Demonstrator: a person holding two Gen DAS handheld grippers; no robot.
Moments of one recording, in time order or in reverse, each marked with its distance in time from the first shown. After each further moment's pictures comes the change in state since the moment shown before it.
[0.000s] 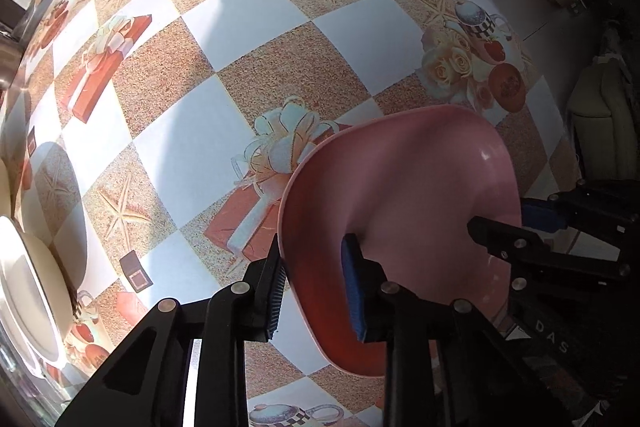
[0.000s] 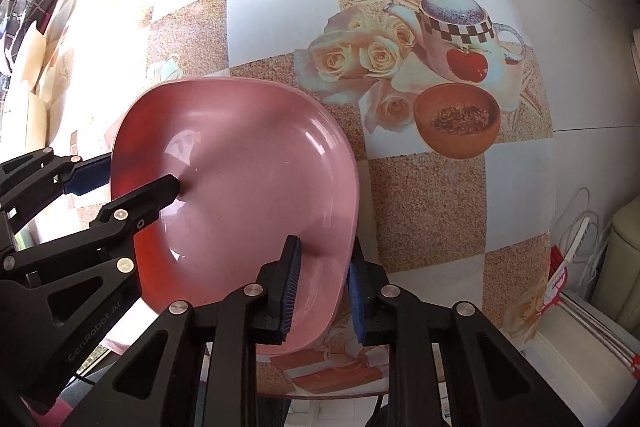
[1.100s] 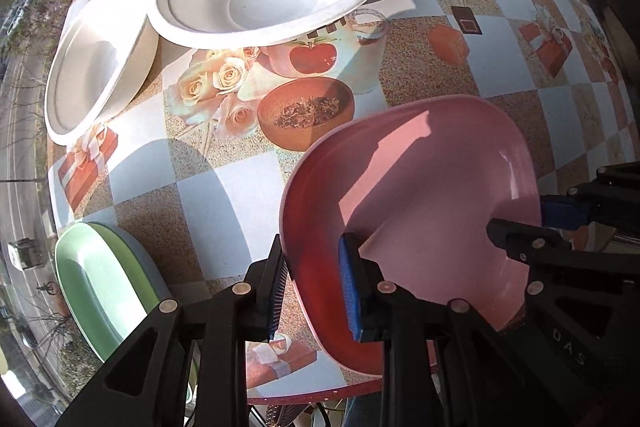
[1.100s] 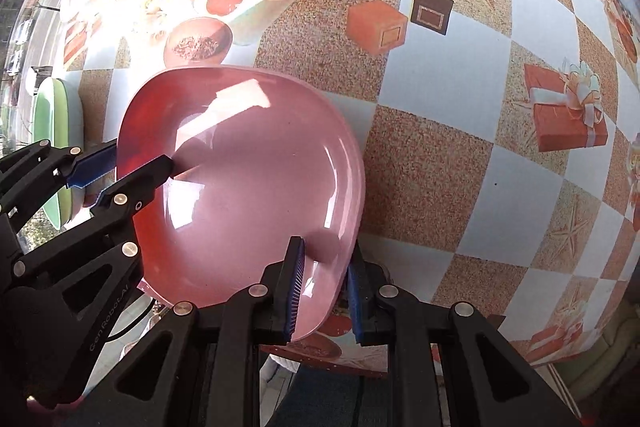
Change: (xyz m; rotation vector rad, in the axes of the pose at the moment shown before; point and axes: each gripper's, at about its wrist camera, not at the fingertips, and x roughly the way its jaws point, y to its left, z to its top) left arm -0.014 0.163 -0.224 -0.330 0.025 0.146; right arm 0.025 0.226 -0.034 -0.388 0.140 -0.013
